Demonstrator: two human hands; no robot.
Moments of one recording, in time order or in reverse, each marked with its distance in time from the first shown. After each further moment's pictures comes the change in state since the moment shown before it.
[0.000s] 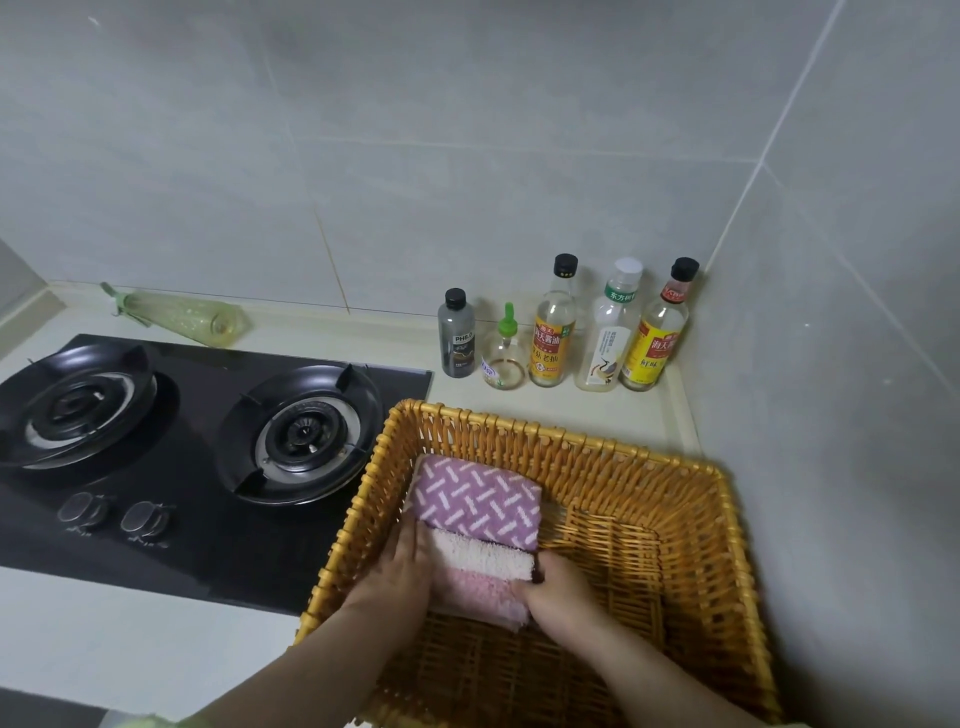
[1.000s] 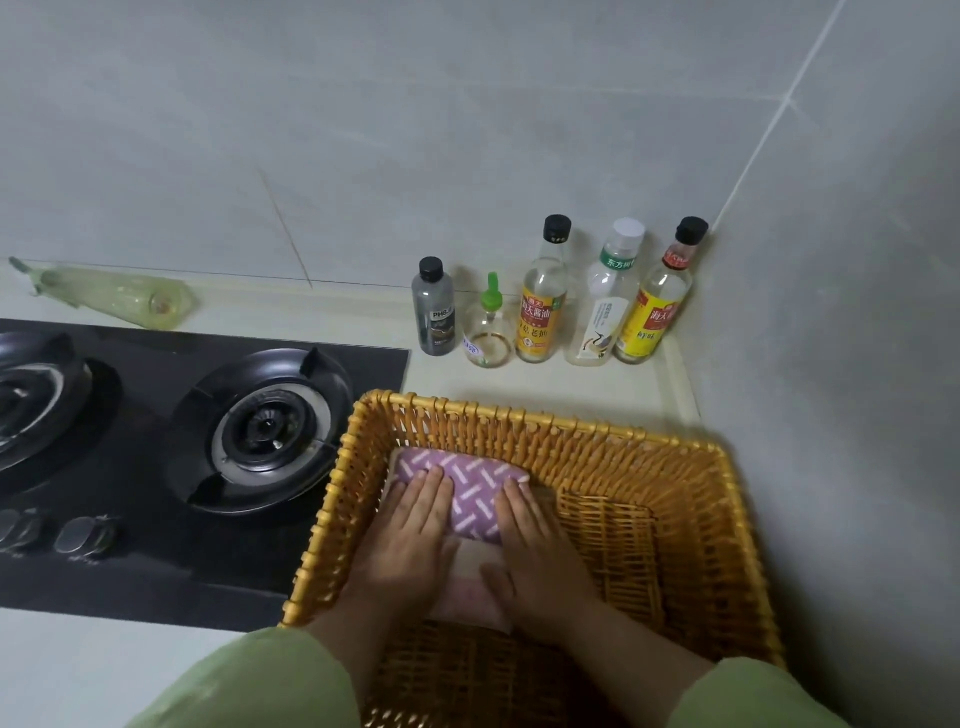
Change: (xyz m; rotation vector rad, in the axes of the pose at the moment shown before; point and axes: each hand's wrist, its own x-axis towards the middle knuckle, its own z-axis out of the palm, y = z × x) left_hand 0.060 -0.001 0.006 0.011 0.397 0.265; right_hand 0.037 0.011 0.002 -0.812 0.182 -0.588
